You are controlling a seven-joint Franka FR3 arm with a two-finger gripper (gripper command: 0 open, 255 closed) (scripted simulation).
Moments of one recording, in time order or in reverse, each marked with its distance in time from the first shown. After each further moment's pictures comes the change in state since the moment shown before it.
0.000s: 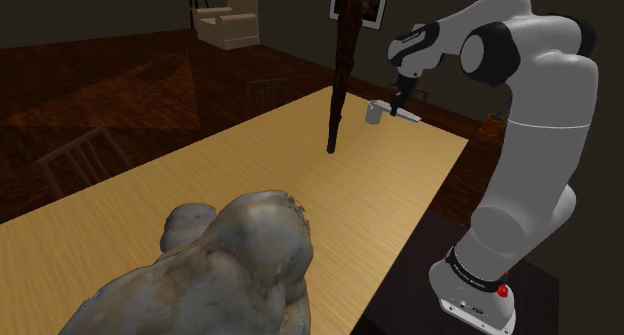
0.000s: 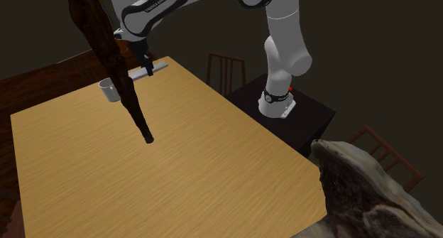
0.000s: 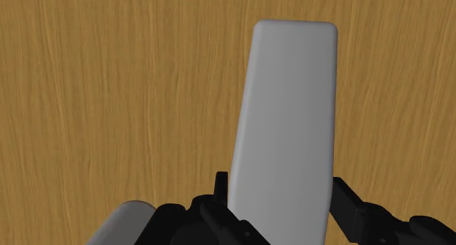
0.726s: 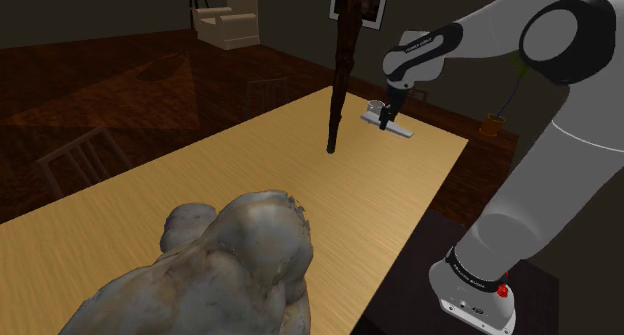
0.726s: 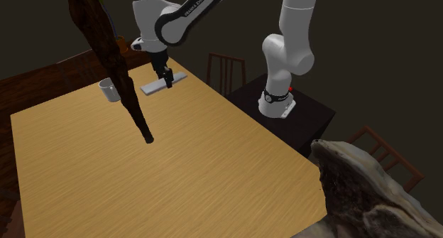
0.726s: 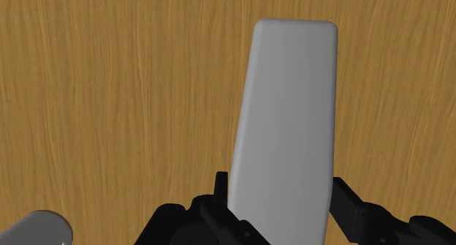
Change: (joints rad) arm 0.160 -0.331 0.046 -0.421 -0.162 0.131 0.256
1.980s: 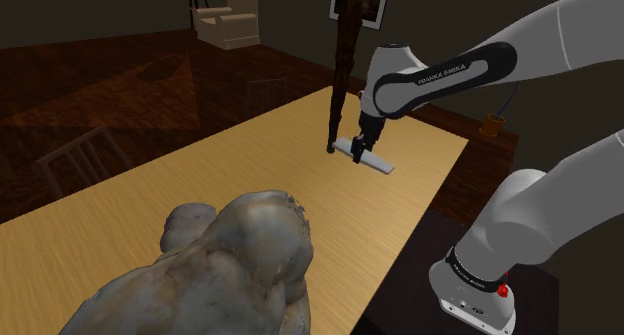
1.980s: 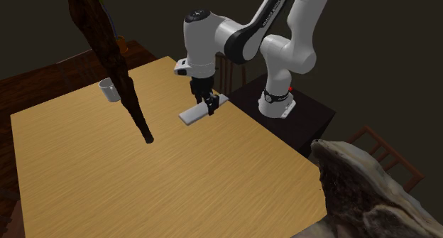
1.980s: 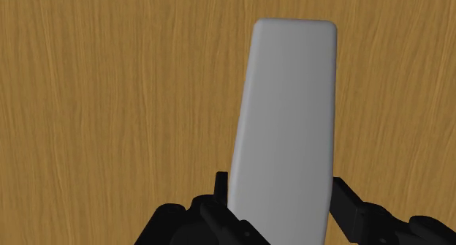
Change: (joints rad) arm 0.172 -0.392 0.297 -0.422 -0.067 0.040 0.517
